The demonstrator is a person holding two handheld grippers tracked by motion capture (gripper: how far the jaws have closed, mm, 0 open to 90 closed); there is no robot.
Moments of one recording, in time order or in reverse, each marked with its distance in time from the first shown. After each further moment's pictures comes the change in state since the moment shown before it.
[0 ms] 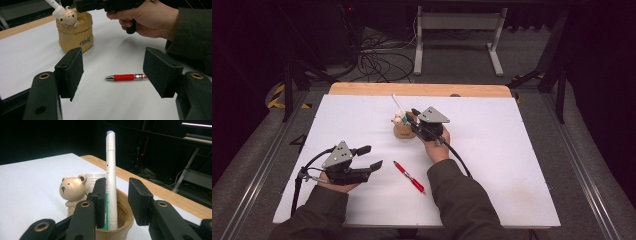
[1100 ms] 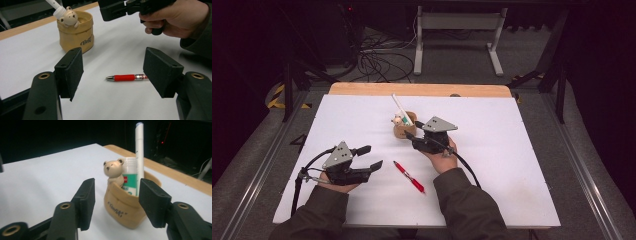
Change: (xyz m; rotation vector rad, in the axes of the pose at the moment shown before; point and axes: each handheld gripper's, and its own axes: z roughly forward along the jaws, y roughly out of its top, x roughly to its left) left arm -0.002 0.000 0.001 -0.003 0.007 0.003; right arm 0.017 0.005 -0.048 0.101 0.149 0.050
